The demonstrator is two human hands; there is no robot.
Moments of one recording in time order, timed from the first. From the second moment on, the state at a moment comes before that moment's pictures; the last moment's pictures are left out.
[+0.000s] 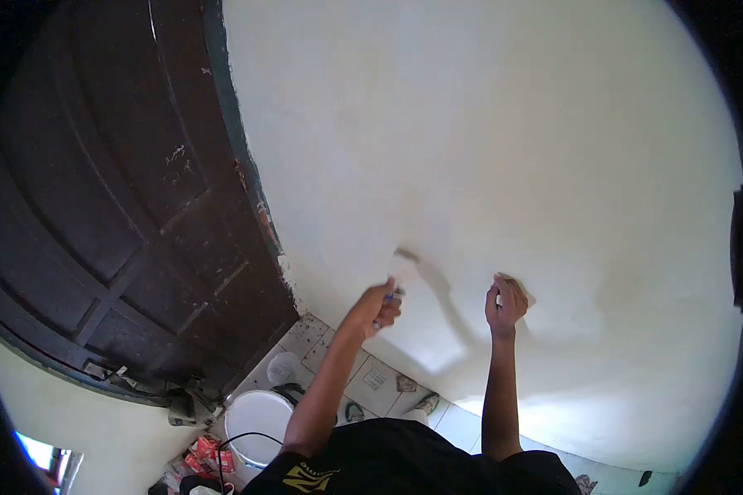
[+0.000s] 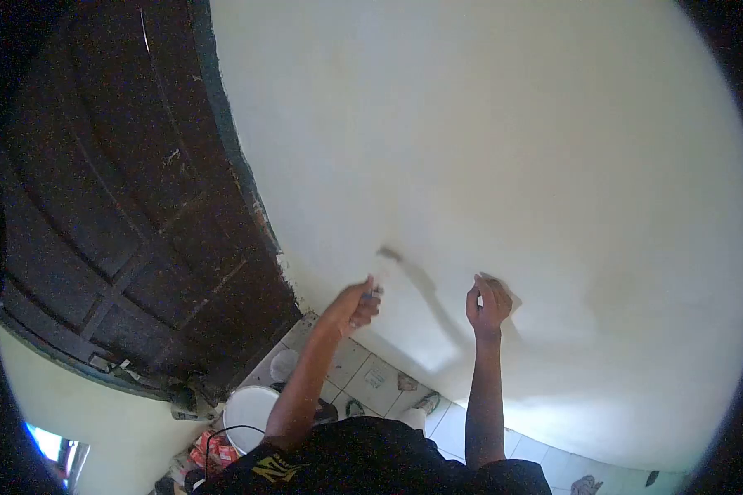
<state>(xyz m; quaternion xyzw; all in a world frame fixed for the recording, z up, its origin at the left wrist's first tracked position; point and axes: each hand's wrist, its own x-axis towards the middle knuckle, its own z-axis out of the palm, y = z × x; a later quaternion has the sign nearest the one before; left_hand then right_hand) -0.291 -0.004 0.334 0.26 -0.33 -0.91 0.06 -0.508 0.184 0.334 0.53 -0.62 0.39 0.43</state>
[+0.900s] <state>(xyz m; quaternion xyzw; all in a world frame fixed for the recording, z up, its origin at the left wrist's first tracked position) -0.292 -0.026 0.250 0.26 -0.45 -0.85 0.08 -0.489 0.178 0.354 0.50 -0.65 0.44 0.37</state>
